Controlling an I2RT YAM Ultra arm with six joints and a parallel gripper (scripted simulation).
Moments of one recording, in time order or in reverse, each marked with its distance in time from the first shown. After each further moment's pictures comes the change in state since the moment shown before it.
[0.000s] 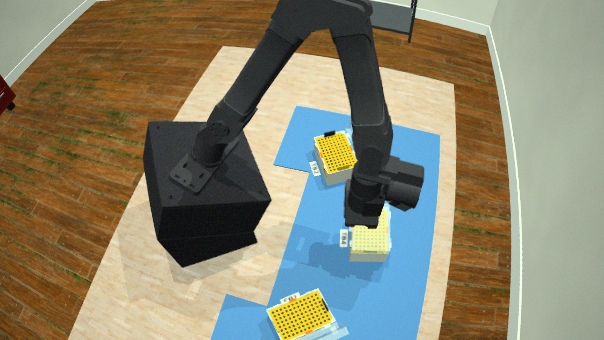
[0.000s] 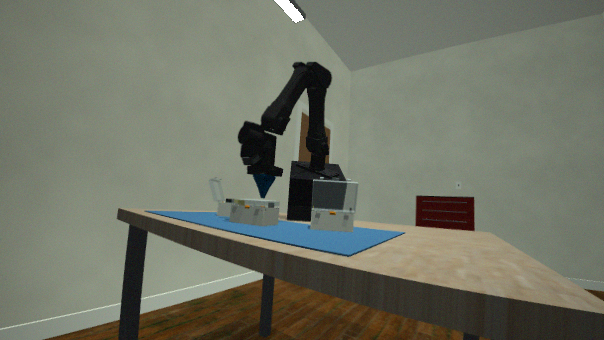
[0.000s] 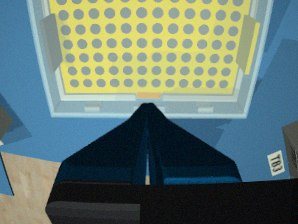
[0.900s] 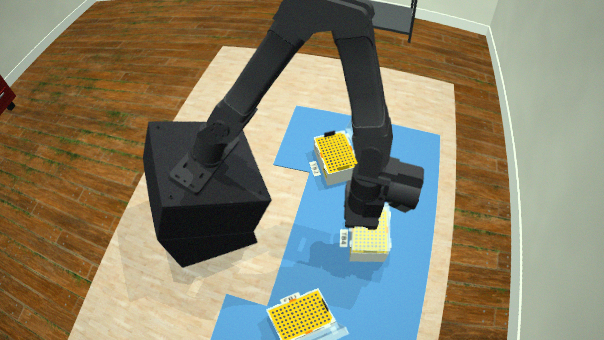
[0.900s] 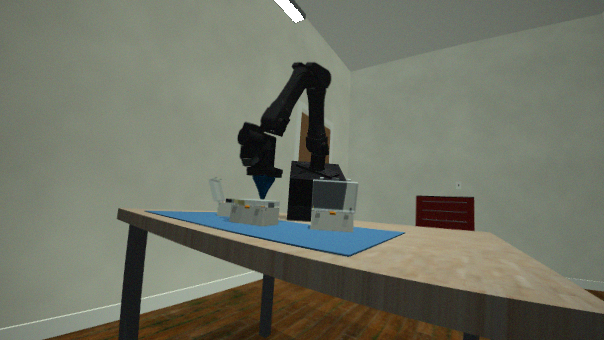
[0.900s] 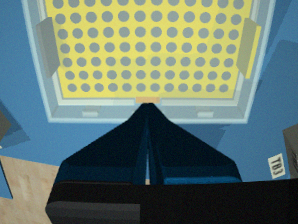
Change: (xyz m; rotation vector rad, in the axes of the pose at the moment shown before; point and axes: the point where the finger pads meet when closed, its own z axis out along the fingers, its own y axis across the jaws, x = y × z) arm -0.001 -0.001 0.004 0.001 -0.003 0.002
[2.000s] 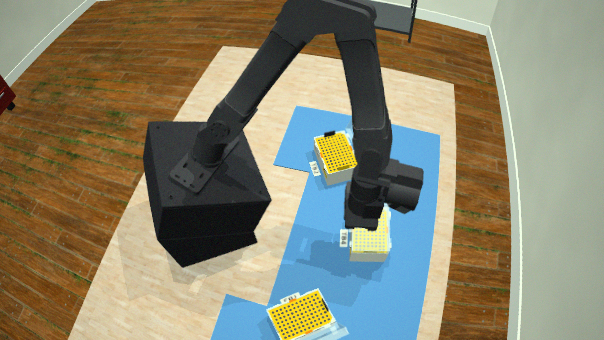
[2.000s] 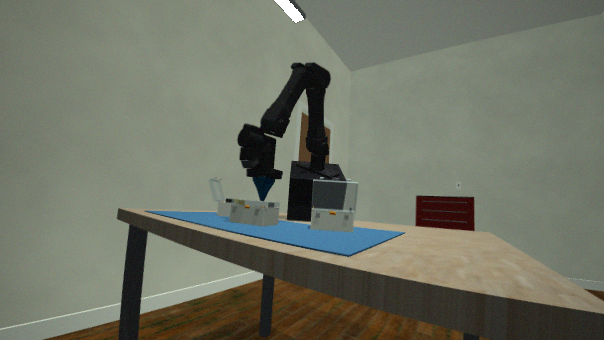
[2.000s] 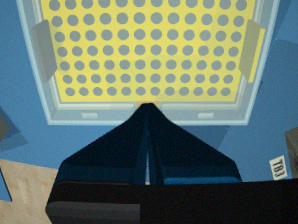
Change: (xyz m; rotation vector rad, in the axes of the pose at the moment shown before) arm 0.000 0.000 0.005 0.002 0.002 0.004
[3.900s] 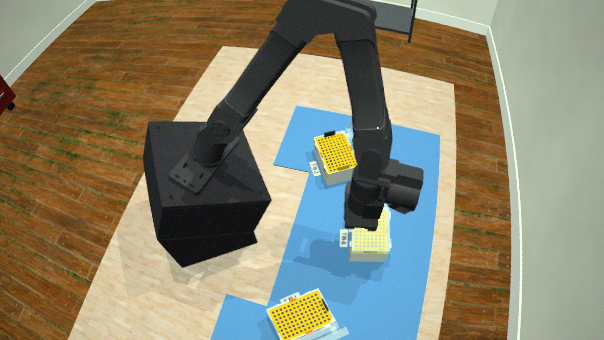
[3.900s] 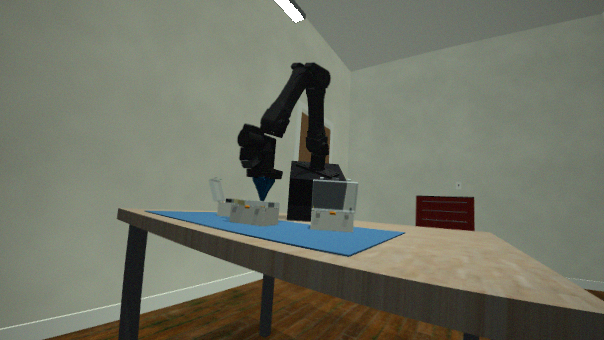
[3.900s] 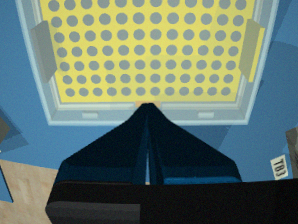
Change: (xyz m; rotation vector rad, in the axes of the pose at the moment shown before) arm 0.000 0.000 0.000 0.000 0.000 0.007
